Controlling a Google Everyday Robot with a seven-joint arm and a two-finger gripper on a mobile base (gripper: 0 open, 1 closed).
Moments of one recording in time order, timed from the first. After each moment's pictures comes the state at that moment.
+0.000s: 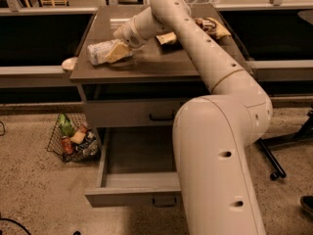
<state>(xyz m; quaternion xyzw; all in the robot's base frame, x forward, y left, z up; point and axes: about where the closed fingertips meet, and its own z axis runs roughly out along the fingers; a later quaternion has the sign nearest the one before) 0.807 0.138 0.838 -0.61 0.65 0.22 0.39</state>
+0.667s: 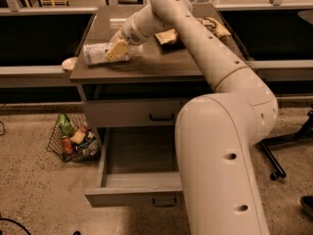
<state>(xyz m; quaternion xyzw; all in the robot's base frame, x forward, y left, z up) 0.808 0.131 0.851 -0.60 0.66 0.21 0.40</state>
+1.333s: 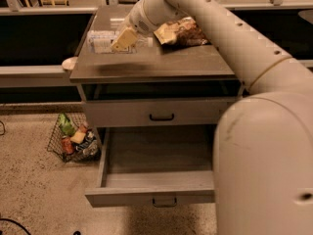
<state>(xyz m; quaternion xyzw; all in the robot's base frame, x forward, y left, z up) 0.779 0.100 0.912 -0.58 0.67 0.15 0.44</state>
